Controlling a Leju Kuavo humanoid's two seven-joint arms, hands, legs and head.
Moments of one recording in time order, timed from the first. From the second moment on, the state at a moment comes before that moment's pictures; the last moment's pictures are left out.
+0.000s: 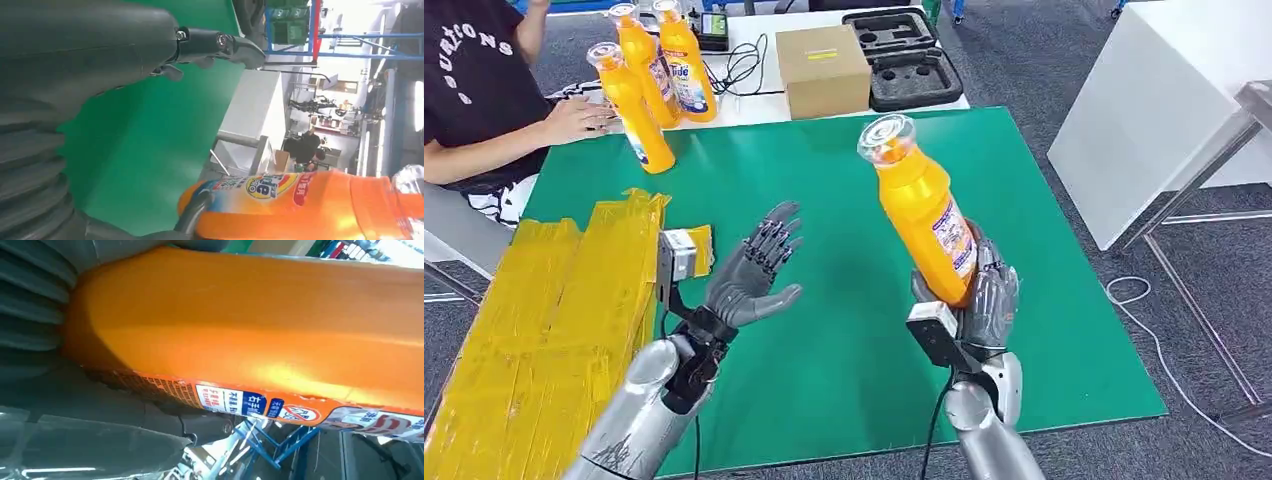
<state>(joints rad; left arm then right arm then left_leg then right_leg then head) -0.27 -0.05 -0.26 -1.41 0.38 -0.29 -0.17 -0.21 0.19 0.15 -1.22 0.70 -0.69 -0.55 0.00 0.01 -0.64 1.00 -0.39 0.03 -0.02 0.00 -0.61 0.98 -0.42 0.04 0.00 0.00</state>
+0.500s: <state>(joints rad) -0.28 -0.05 -0.26 -1.48 0.37 -0.29 -0.15 -0.27 0.25 0.08 -1.09 0.77 -0.69 -0.57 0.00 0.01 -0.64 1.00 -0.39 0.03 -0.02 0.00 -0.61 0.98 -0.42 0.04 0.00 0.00</state>
